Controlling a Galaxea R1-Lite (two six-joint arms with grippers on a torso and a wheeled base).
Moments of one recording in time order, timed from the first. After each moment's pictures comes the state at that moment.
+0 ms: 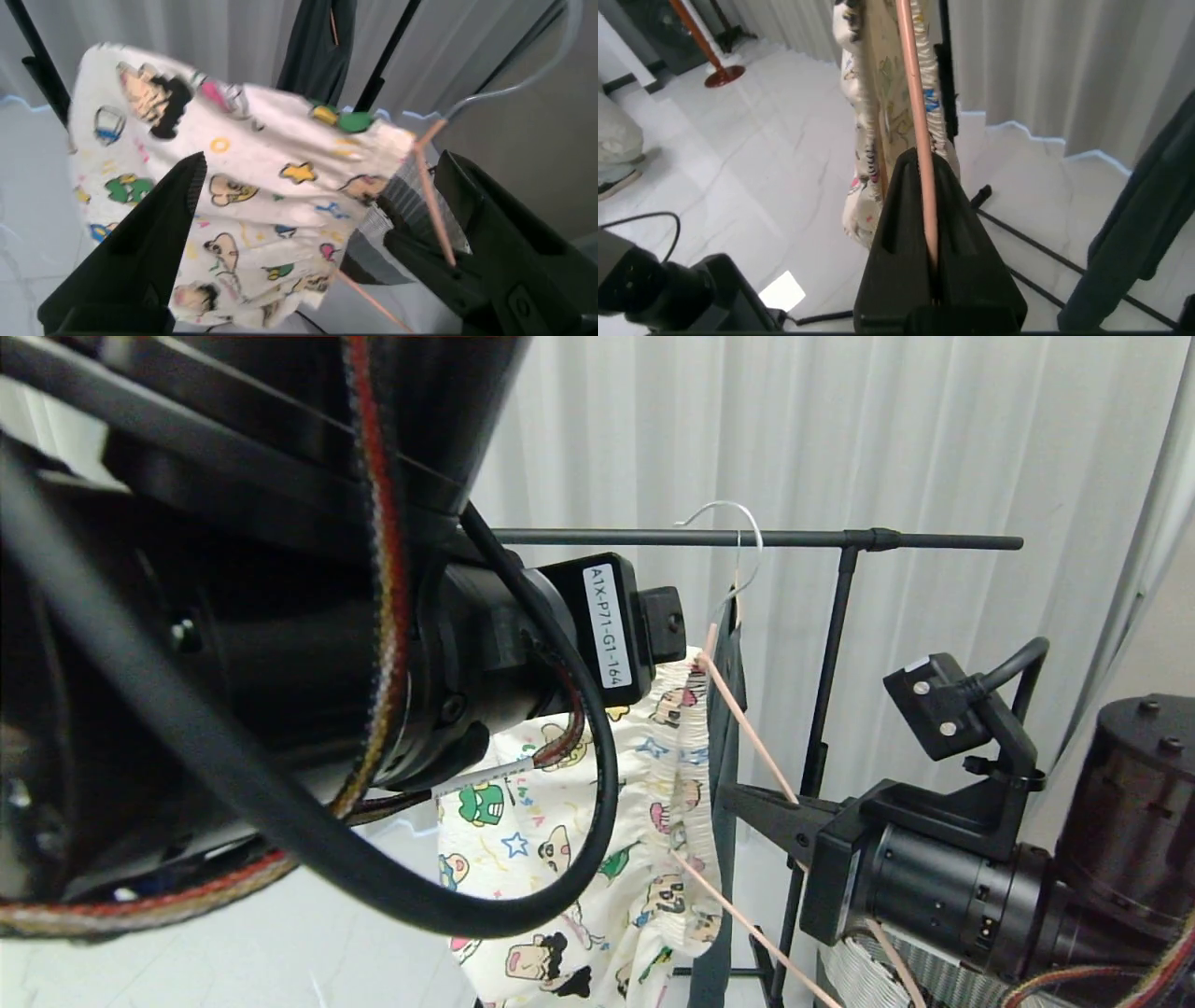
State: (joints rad) left arm -1.05 1.62 -1.62 0.56 0.65 -0.61; right arm 1.01 1.49 -0.63 -0.73 -0.10 0.39
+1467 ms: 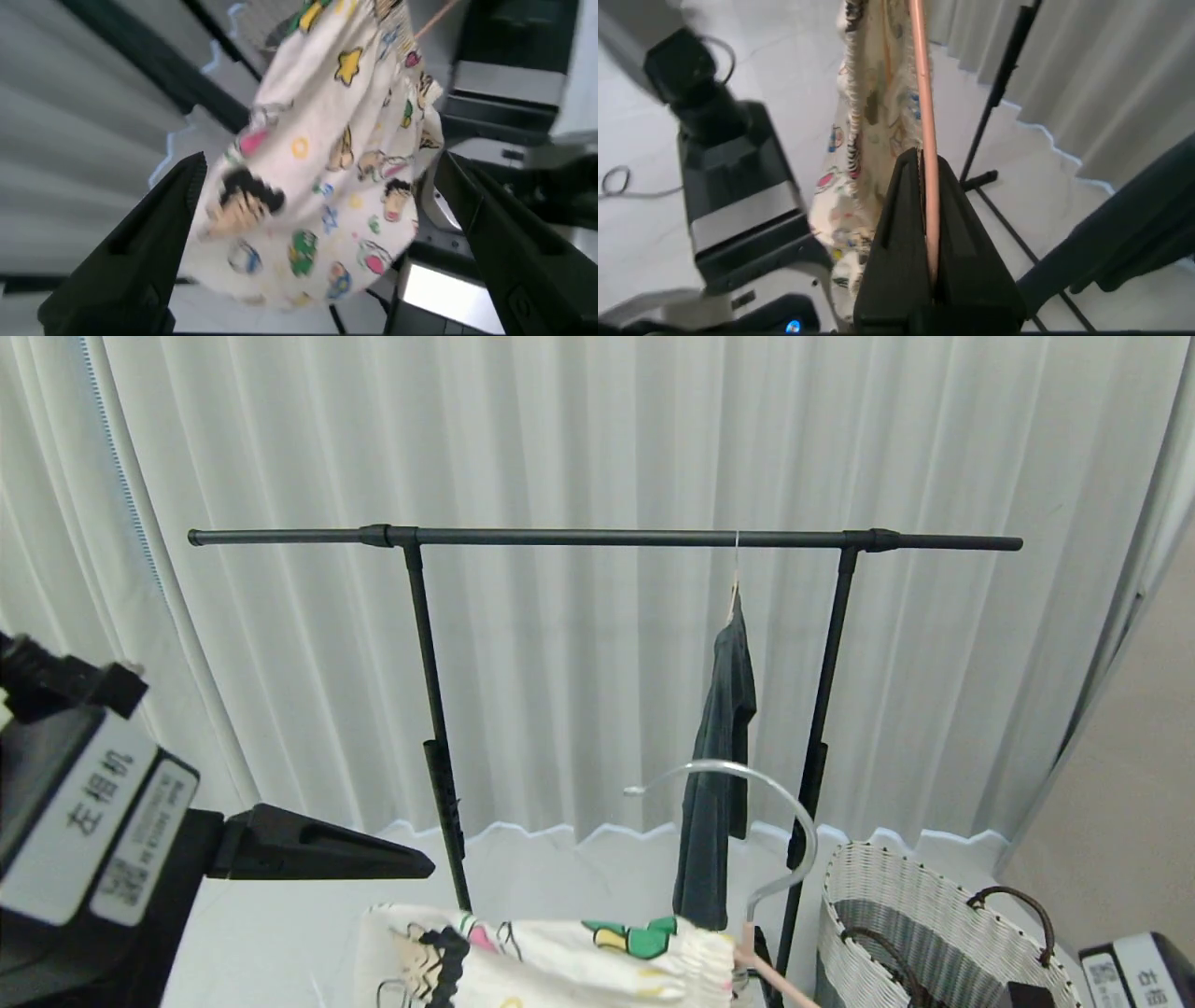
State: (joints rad) left arm -0.83 1.13 -1.03 0.53 -0.30 0.46; right arm 1.27 1.23 -0.29 -0.73 -0.05 0.11
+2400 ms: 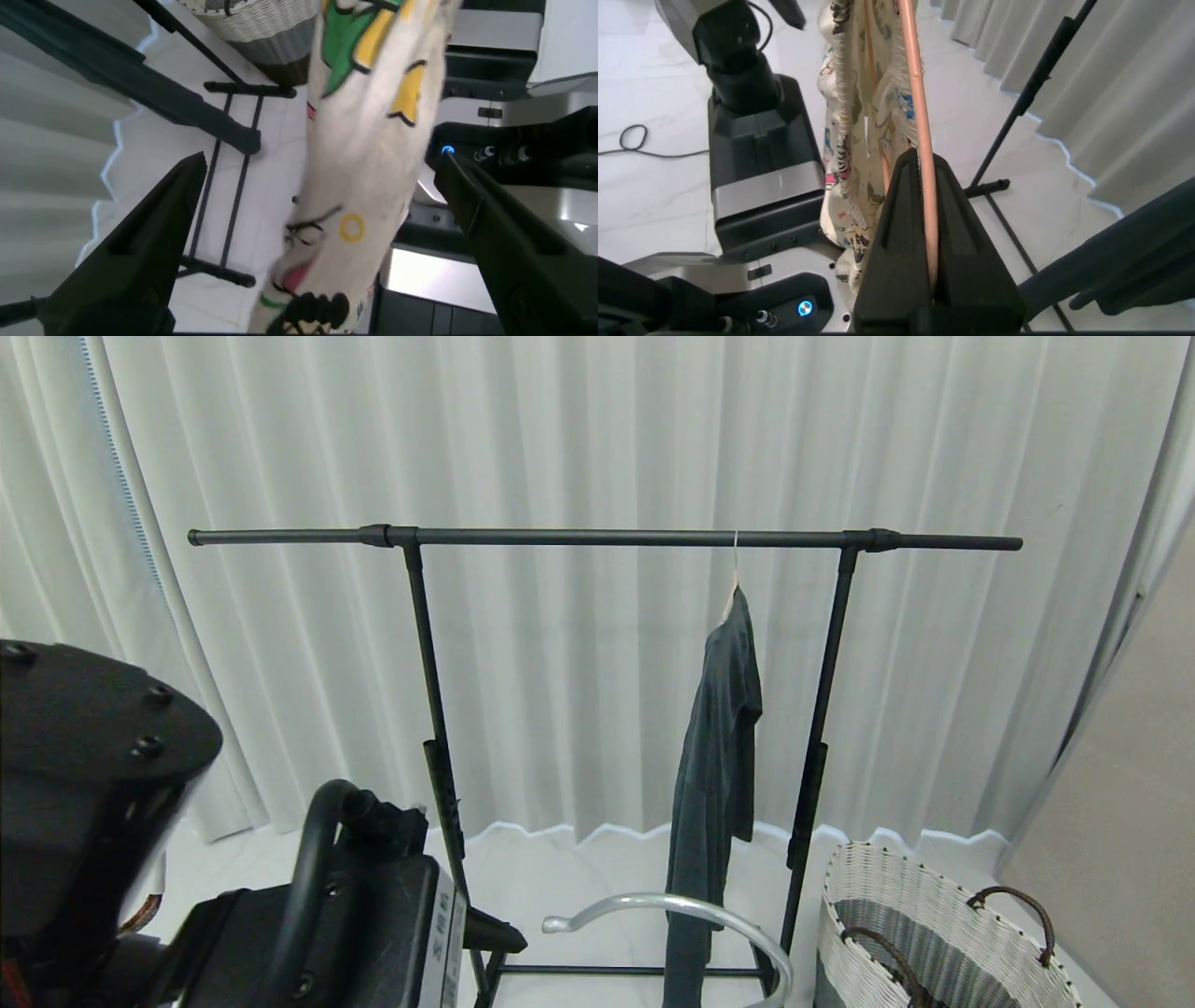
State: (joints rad) left arm -0.88 1.26 -0.93 0.44 -0.33 0.48; right arm 1.35 1.25 -0.29 -0.73 -0.05 0.05
